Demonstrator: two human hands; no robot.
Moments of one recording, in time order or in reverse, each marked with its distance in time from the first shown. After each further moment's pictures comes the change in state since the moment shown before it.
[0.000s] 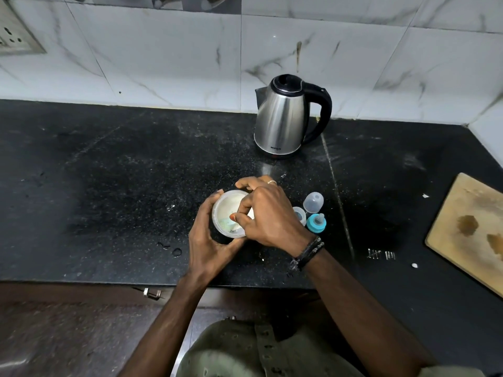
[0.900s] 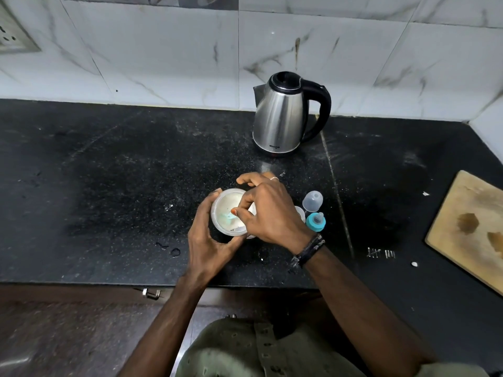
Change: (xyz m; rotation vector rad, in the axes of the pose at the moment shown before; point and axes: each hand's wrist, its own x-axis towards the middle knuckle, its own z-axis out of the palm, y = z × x) left_hand 0.003 -0.003 0.003 0.014 -0.010 0.001; right_hand 0.005 0.011 0.003 0.063 0.076 -0.006
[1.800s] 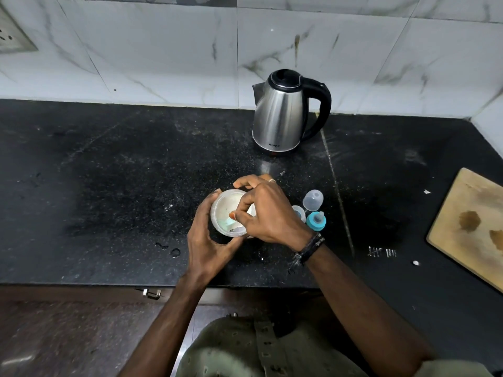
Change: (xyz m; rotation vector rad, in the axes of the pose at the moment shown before) left_hand -0.002 -0.006 0.002 0.024 0.018 0.003; right_hand 0.003 0.007 0.006 0.090 -0.054 0.004
